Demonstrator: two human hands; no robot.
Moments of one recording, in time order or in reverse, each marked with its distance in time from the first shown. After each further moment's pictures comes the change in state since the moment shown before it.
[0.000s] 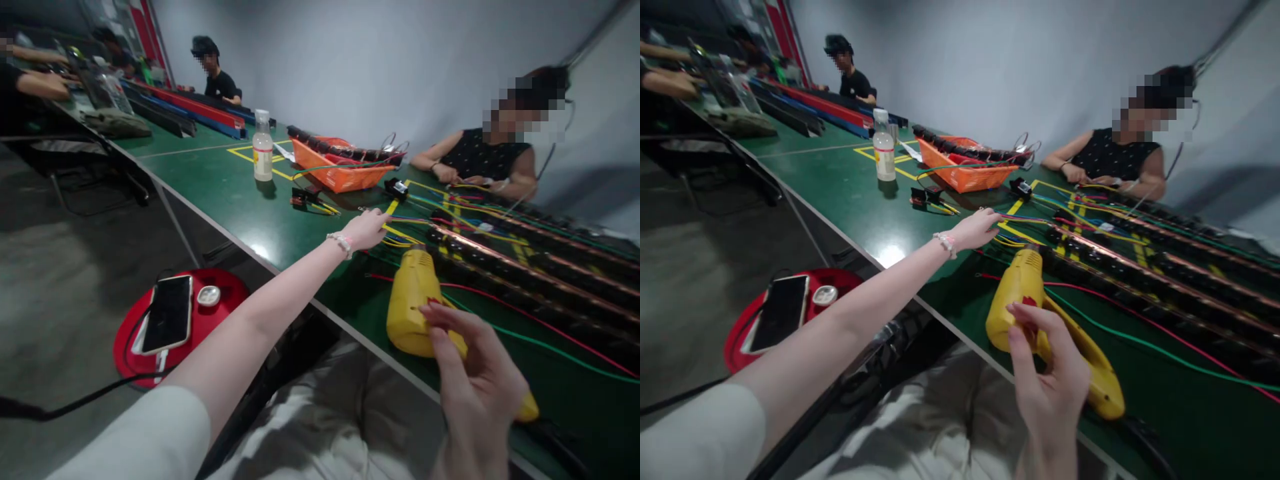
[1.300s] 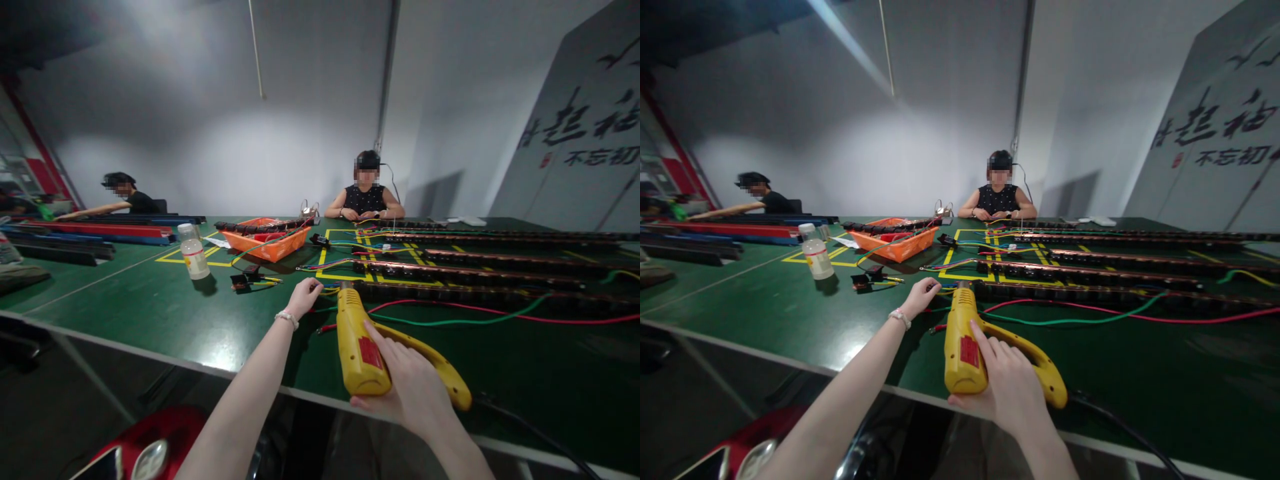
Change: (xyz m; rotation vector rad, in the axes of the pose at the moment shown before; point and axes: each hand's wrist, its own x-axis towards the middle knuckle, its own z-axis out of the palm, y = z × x) left_hand 0.011 -0.035 0.049 -0.287 0.135 0.026; right_hand 0.000 0.042 -0.021 -1.007 -0.181 -0.170
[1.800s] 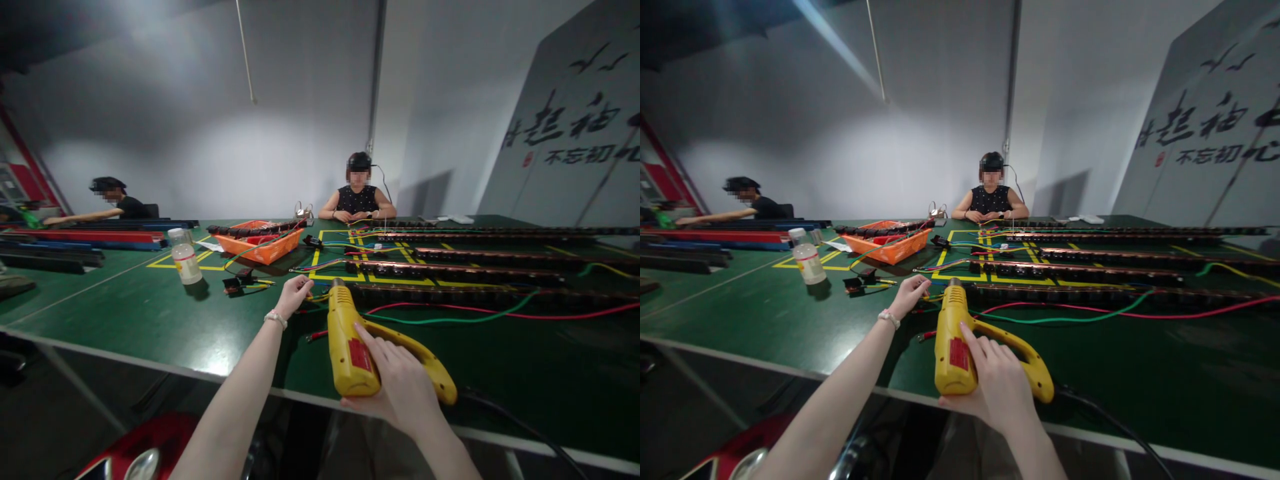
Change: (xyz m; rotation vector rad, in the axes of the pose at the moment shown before) left_hand -0.004 0.017 -0.015 -0.343 -0.011 -0.059; right_hand -0.004 0.002 0.006 -0.005 0.073 -0.041
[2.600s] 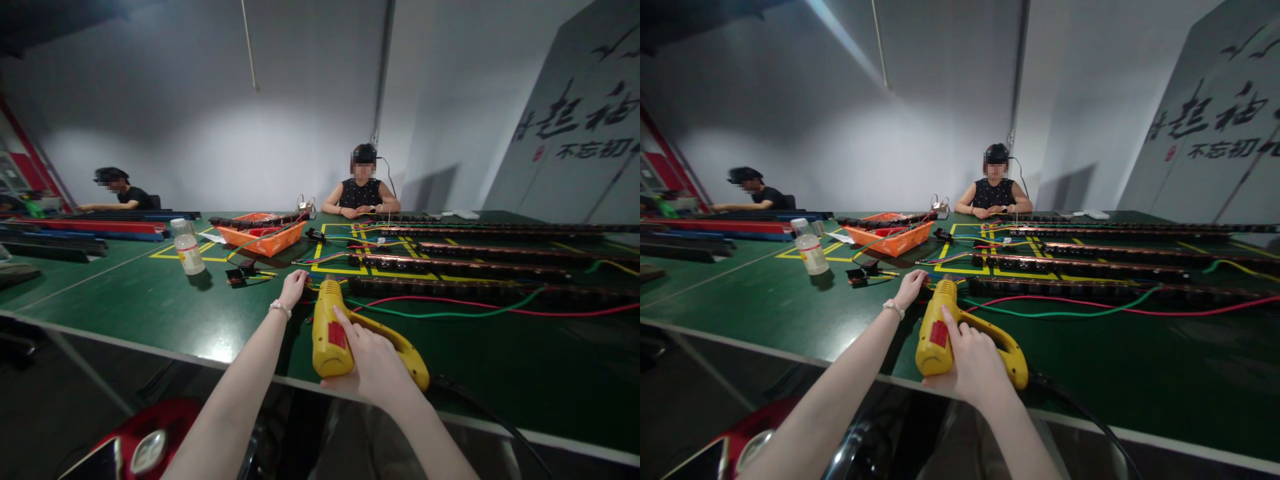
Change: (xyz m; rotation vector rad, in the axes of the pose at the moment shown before) left_hand 0.010 -0.031 0.003 0.095 0.135 -0.113; right_hand 0.031 -0.035 -0.008 0.119 -0.299 0.073
